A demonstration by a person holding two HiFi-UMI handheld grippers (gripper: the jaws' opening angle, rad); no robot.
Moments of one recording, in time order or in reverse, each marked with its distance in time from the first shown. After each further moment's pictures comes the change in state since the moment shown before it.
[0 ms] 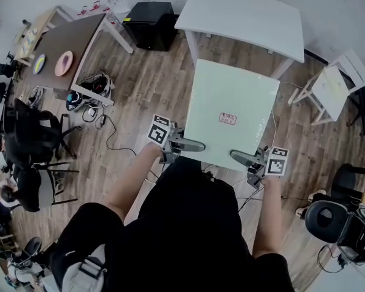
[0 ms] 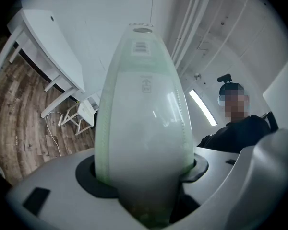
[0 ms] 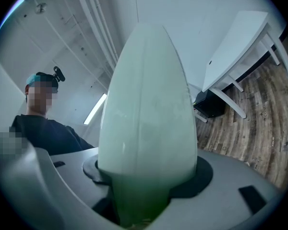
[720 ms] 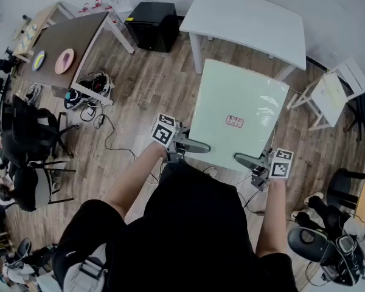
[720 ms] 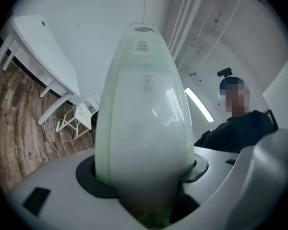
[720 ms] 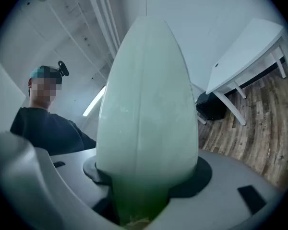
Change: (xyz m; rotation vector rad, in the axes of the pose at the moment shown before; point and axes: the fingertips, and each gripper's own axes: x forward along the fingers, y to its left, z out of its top) left arm 0.000 -0.012 0.013 0.077 0.021 -0.028; right arm 0.004 0.012 0.010 -0.098 0.058 -0.034
